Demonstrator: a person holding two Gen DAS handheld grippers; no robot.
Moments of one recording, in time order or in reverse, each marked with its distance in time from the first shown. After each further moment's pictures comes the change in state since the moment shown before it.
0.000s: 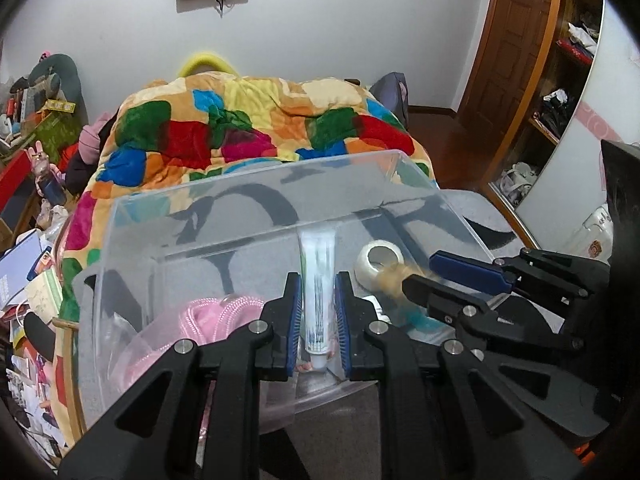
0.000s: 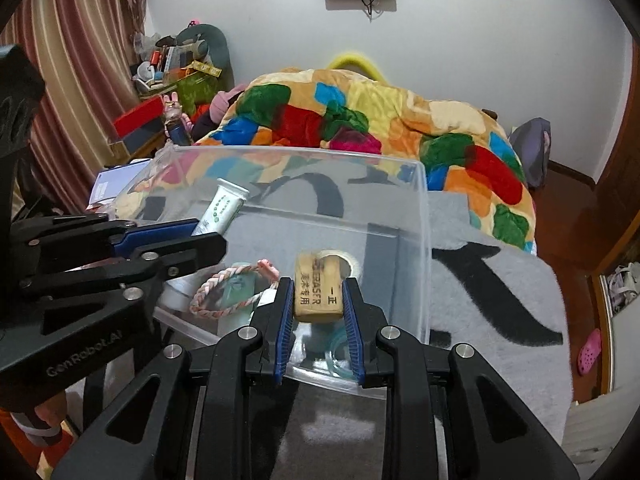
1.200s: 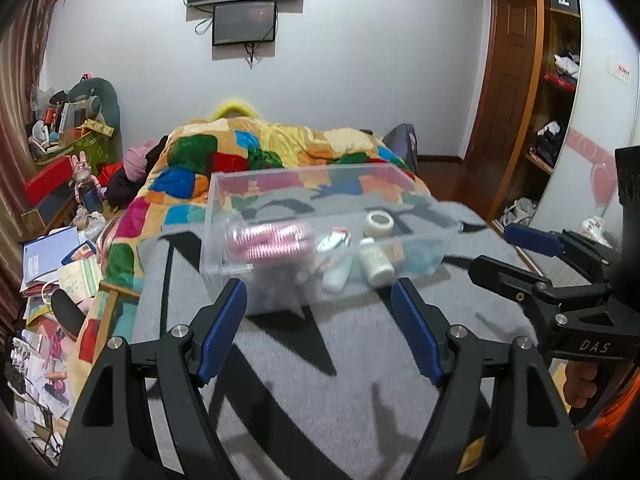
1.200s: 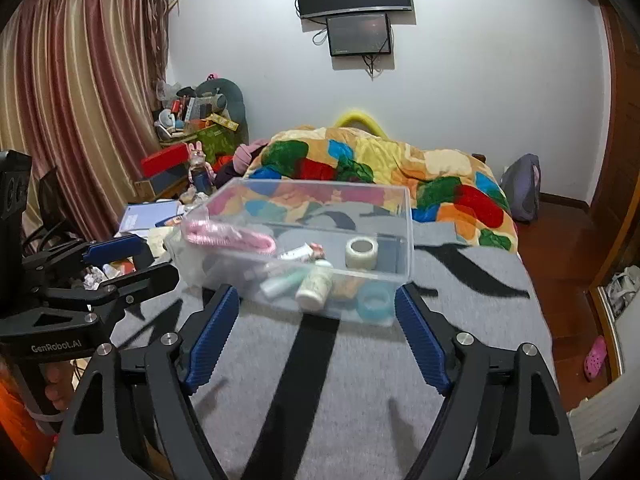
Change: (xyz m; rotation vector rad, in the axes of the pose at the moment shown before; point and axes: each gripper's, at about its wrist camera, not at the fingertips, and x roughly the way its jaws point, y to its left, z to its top) left arm -0.108 0.009 -0.095 -0.025 -0.212 0.061; right arm -0.105 0.033 -0.066 0.004 -0.221 0.009
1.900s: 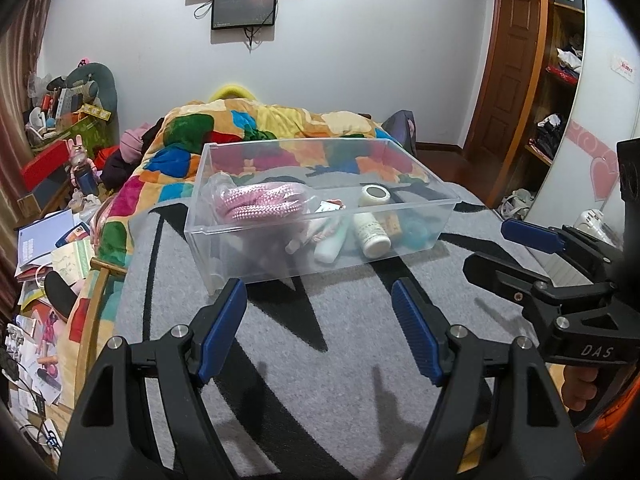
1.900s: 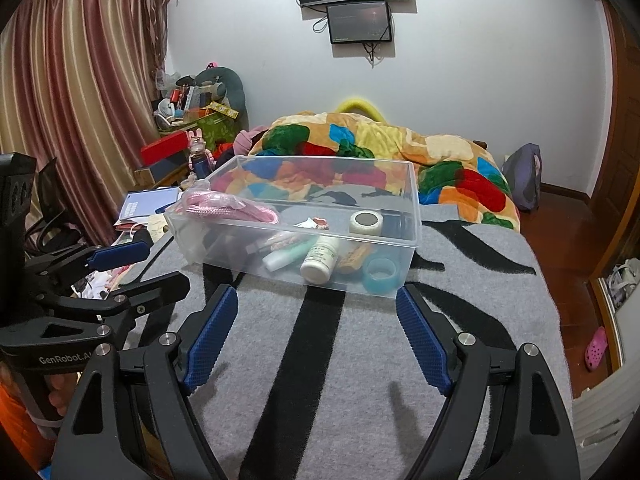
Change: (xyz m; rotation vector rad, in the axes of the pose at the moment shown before) left arm 0.008 -0.006 -0.015 -0.019 0.047 -0.013; right arm 0.005 0.001 -0.015 0.003 0.037 0.007
